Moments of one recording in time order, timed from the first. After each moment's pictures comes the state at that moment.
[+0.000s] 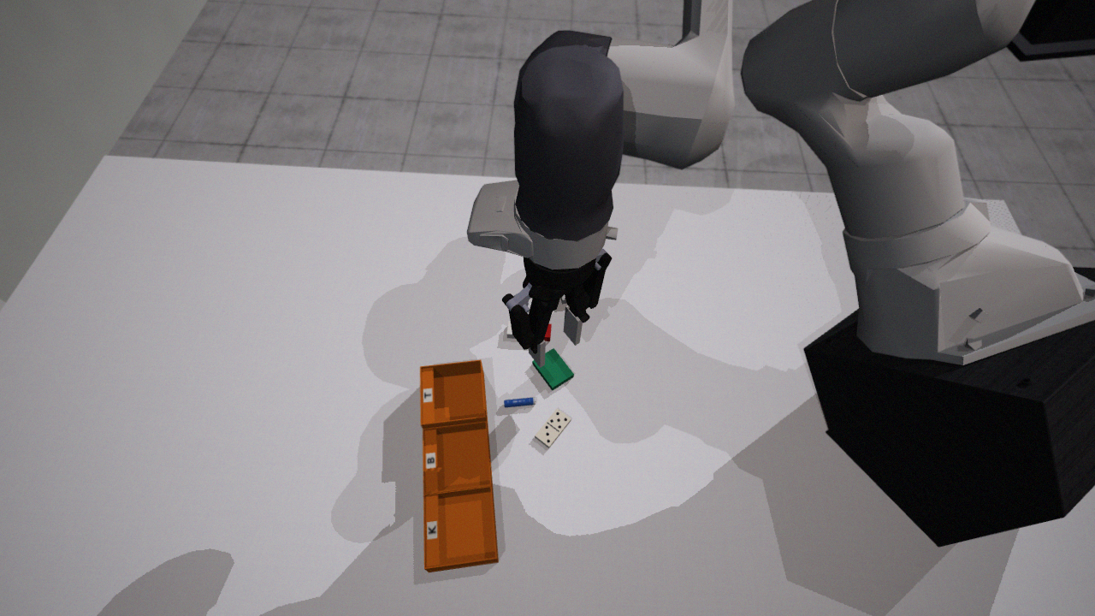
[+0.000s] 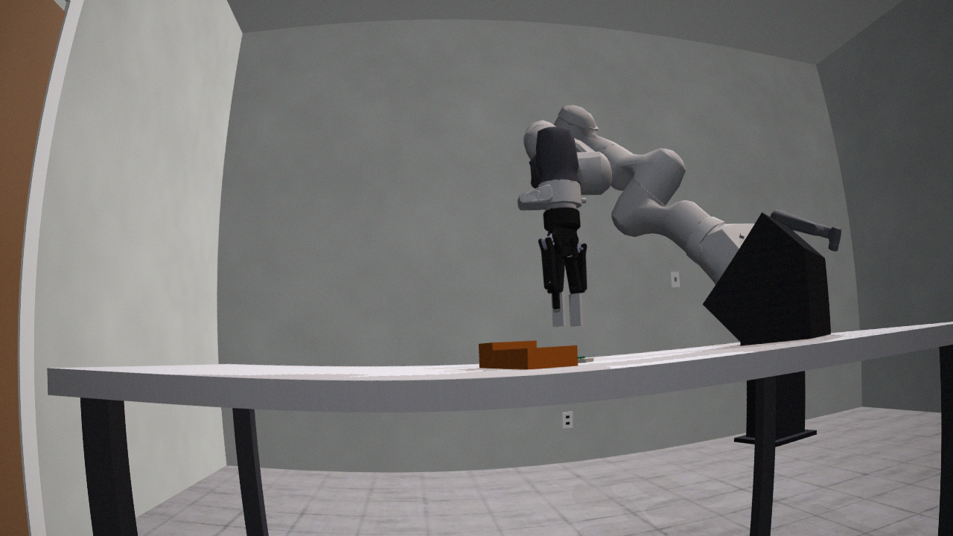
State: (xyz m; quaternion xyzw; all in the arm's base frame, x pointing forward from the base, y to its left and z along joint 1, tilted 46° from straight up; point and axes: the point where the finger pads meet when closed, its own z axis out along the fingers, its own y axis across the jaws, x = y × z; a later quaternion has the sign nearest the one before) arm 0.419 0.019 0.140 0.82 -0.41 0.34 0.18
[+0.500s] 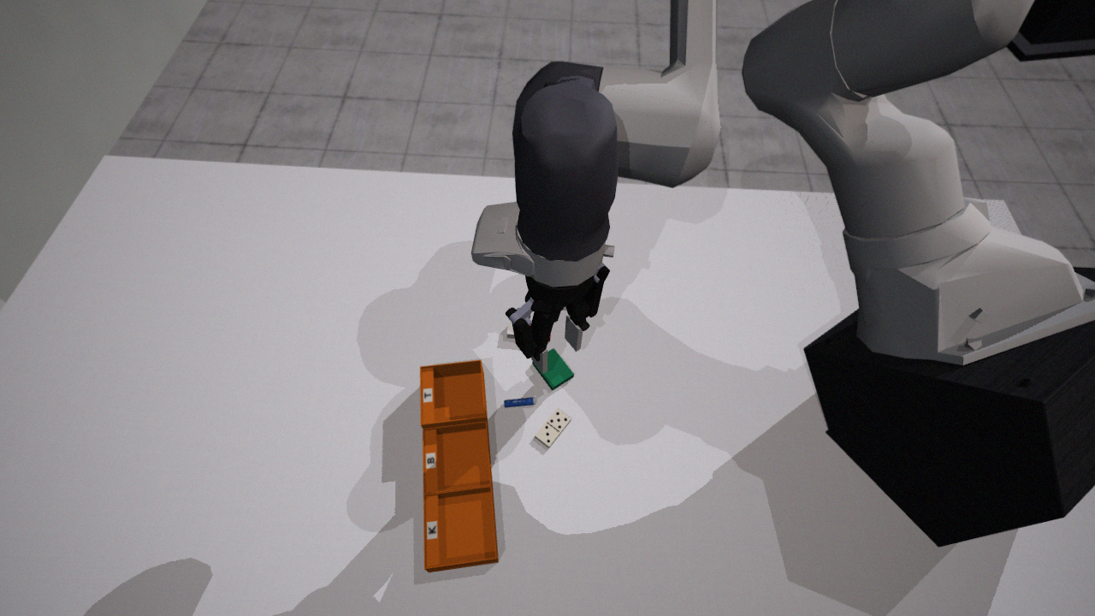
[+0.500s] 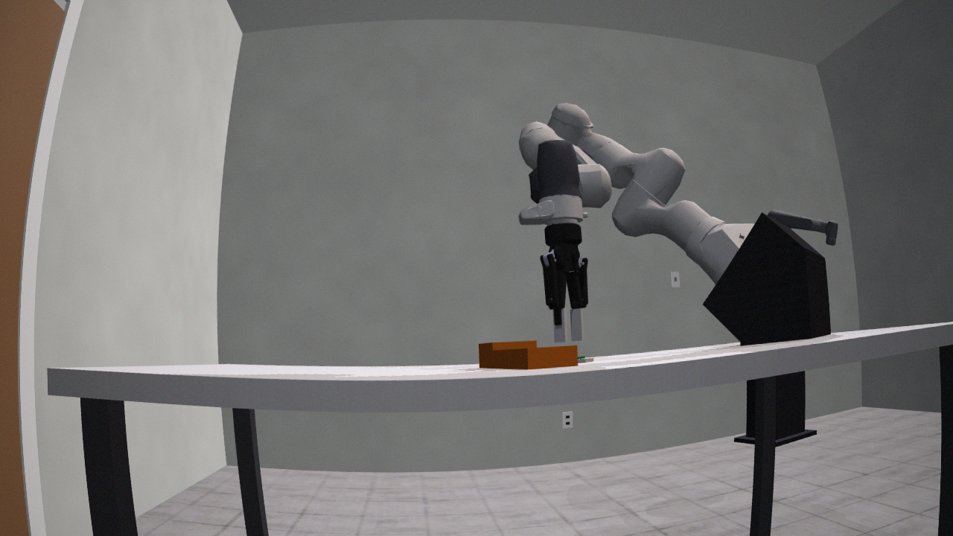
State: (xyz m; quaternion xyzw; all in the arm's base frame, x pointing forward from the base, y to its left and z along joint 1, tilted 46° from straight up) arm 0.429 -0.003 0.120 0.82 -0.41 0.34 0.19
